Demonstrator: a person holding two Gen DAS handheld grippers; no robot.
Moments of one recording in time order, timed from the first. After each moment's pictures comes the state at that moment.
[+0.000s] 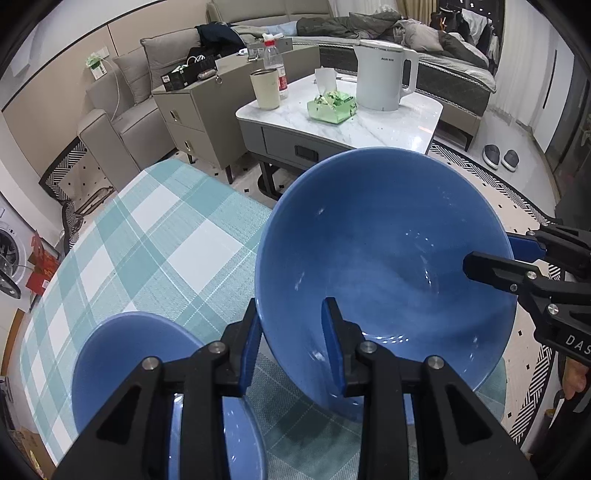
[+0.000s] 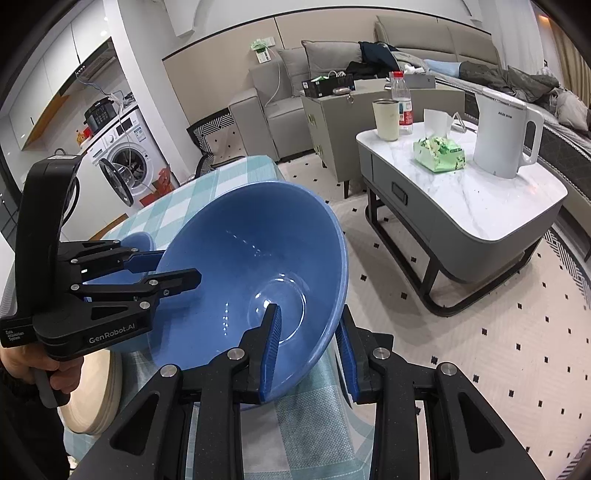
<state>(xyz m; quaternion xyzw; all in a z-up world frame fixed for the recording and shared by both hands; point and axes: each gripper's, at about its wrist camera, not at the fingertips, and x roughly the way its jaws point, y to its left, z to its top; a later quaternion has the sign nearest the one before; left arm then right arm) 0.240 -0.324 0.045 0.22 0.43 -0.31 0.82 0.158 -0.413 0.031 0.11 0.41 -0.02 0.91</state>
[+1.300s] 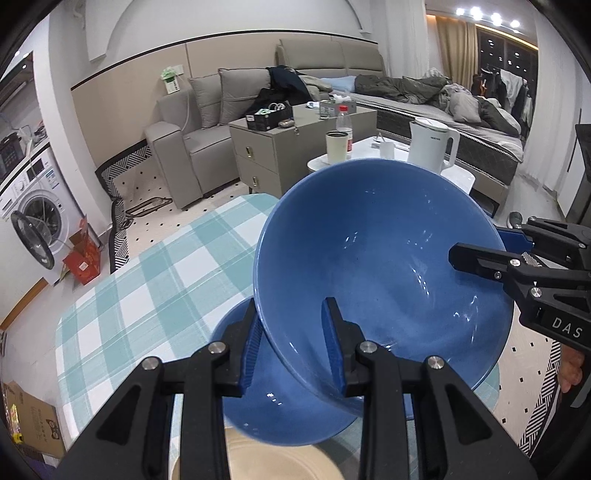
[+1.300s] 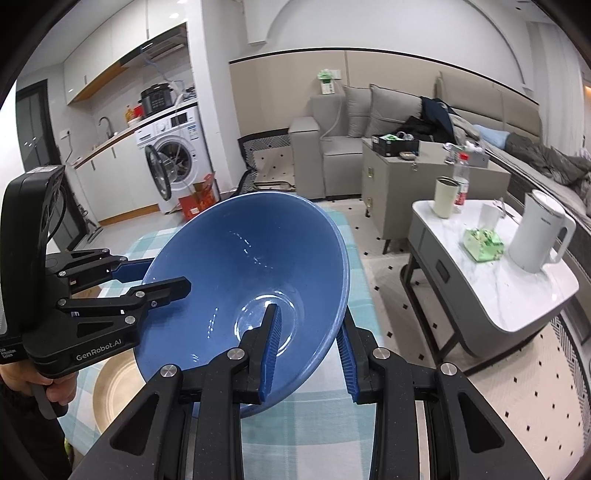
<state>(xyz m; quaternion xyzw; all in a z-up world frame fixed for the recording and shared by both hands) 0.219 -0.188 0.128 0.14 0.36 -0.25 0.89 0.170 -0.286 0.133 0.01 0.35 0.05 0.94</state>
